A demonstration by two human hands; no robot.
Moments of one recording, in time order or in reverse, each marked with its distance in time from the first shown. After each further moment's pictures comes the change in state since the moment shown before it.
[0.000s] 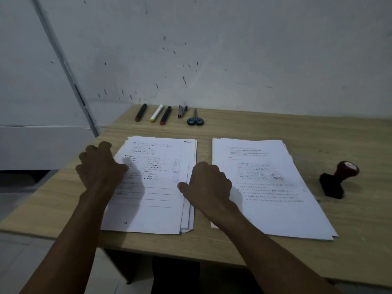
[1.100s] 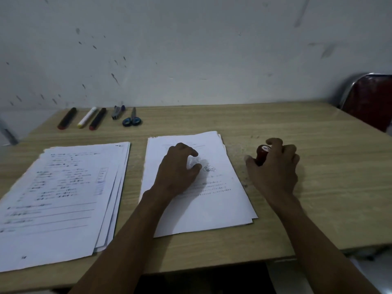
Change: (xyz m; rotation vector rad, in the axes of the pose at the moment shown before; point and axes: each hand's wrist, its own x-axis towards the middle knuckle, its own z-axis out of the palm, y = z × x) left_hand -0.128 0.221 0.105 -0.481 -0.360 0.792; right_hand -0.017 0.232 -0.111 -0.008 0.609 0.455
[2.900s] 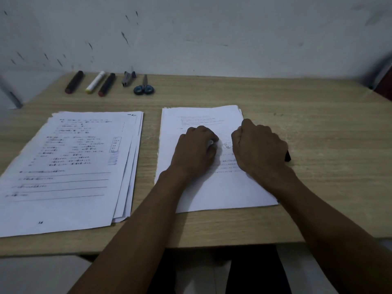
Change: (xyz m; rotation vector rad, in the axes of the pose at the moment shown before) left_hand -0.009 -0.014 0.012 0.023 -0.071 0.021; right_hand -0.026 -0.059 0.028 -0.387 -0.152 -0.381
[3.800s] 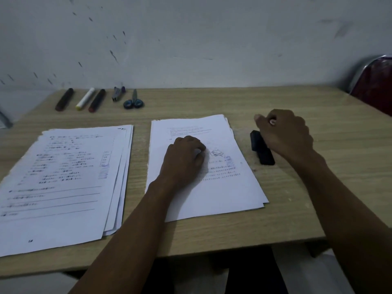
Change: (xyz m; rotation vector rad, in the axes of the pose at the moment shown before) left_hand 0.001 0.002 -0.003 0.022 0.018 -0.003; right_hand 0.036 0.066 -0.040 0.398 -0.049 0.306
